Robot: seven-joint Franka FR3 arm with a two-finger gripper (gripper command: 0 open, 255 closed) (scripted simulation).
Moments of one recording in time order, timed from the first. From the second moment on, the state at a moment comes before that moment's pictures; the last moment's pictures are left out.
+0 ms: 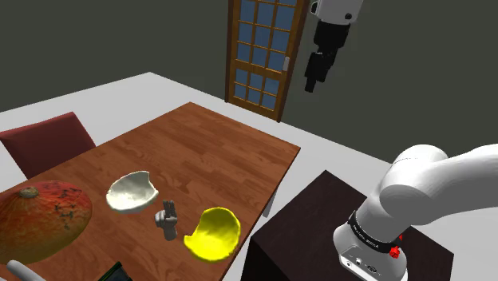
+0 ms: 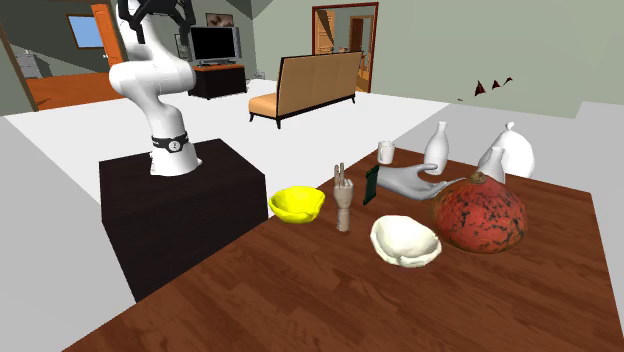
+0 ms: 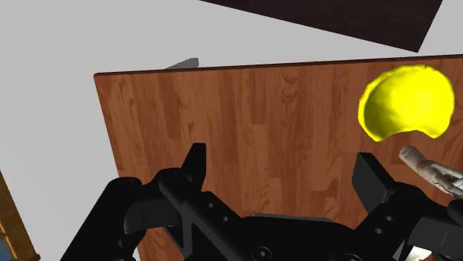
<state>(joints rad) 0.01 -0.74 0.01 -2.31 -0.05 1.57 -0.17</state>
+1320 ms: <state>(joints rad) 0.15 -0.20 0.14 -2.20 0.01 1.91 -0.23</state>
